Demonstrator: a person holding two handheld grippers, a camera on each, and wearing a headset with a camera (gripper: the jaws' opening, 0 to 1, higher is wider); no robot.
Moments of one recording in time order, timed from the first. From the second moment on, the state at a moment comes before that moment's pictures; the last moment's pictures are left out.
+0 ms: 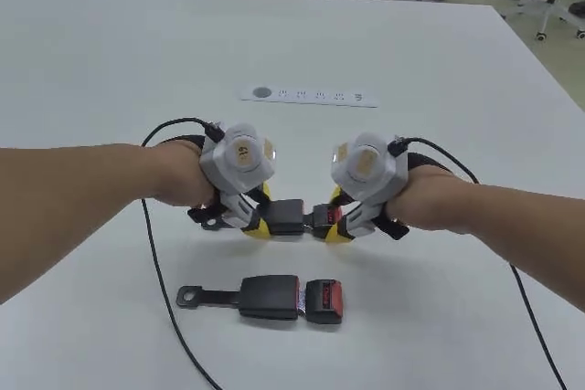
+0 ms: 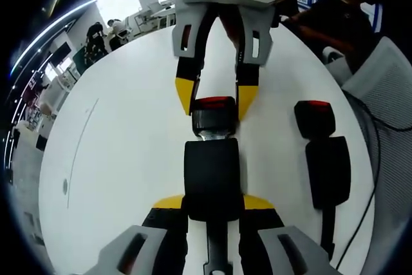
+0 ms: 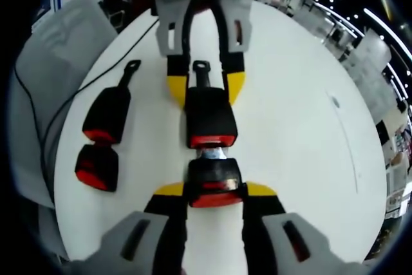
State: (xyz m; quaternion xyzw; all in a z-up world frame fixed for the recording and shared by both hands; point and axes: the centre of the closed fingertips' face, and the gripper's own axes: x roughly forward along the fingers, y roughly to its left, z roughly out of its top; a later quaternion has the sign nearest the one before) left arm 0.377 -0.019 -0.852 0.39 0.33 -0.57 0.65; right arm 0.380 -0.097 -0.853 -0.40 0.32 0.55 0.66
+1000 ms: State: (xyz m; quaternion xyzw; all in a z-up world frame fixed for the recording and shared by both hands) left arm 0.379 -0.021 -0.852 0.39 0.34 -0.56 0.65; right arm 0.371 -0.204 -0.853 -0.40 0.36 0.53 0.65
